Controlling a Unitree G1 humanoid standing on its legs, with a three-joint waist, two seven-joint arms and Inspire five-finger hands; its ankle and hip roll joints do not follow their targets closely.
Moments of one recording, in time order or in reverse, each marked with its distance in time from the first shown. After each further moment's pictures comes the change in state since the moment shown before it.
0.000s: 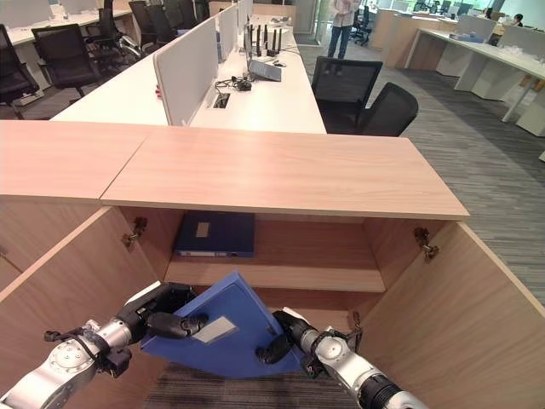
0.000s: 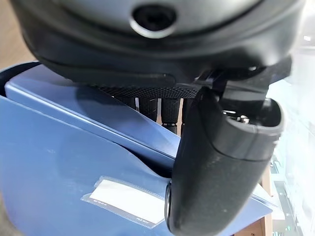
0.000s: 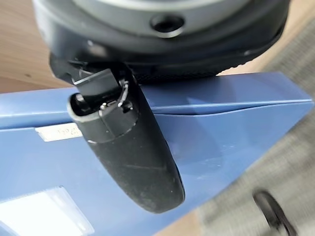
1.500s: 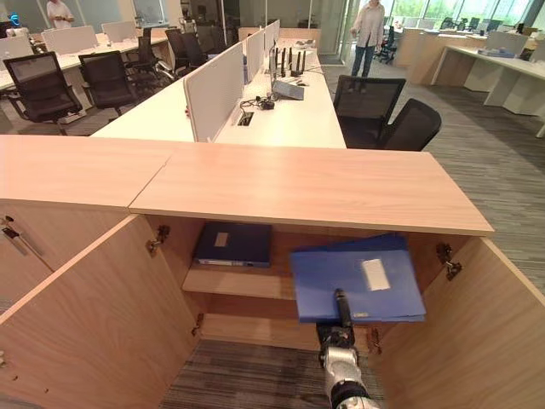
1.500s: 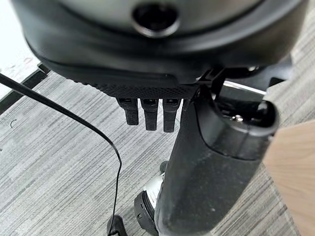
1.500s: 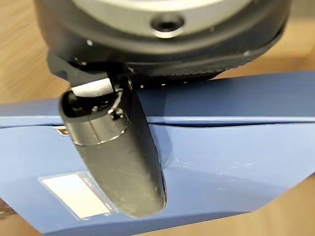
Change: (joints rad) left arm 0.059 -0.621 0.493 1.492 0.034 0.023 0.192; right arm -0.067 0.405 -0.961 0.384 1.203 -0.300 -0.253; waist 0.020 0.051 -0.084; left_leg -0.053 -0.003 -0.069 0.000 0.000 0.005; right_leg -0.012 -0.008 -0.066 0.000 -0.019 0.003
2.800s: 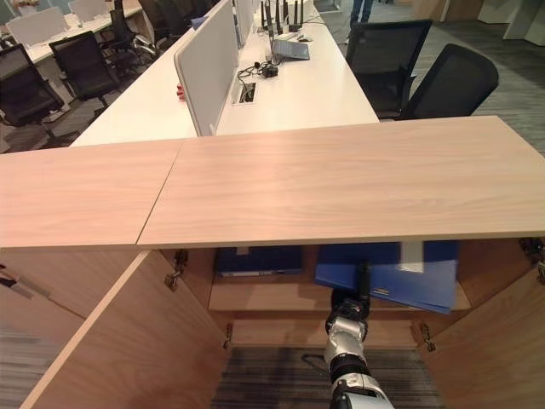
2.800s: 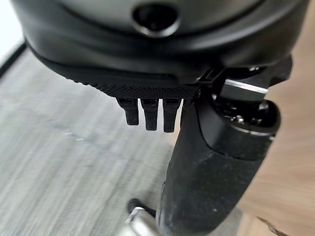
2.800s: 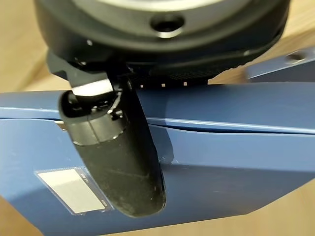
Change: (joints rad) left arm -0.055 0.014 -0.122 -0.119 0.135 -0.075 -0.007; right arm -0.095 -0.002 -0.010 -0.094 0.008 -0.063 -0.003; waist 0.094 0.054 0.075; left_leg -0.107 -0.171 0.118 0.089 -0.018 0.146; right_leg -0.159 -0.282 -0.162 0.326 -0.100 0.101
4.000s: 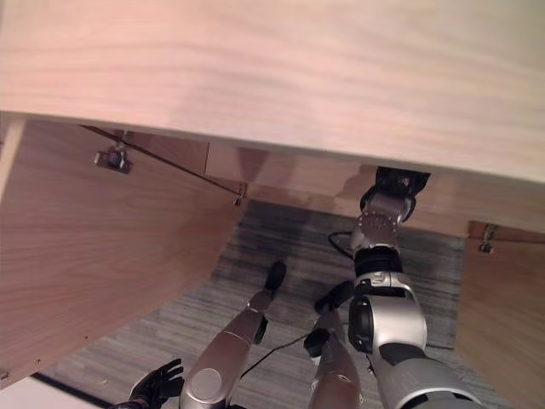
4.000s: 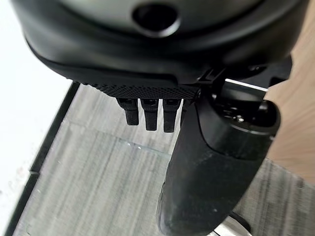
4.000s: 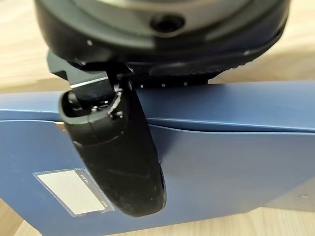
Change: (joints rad) left arm -0.082 0.084 -0.263 -0.410 -0.060 -0.040 -0.009; right arm -0.588 -0.238 -0.020 -0.116 -0.003 -0.206 -0.154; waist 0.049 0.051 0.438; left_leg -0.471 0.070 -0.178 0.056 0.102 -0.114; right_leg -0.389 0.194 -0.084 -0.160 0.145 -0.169
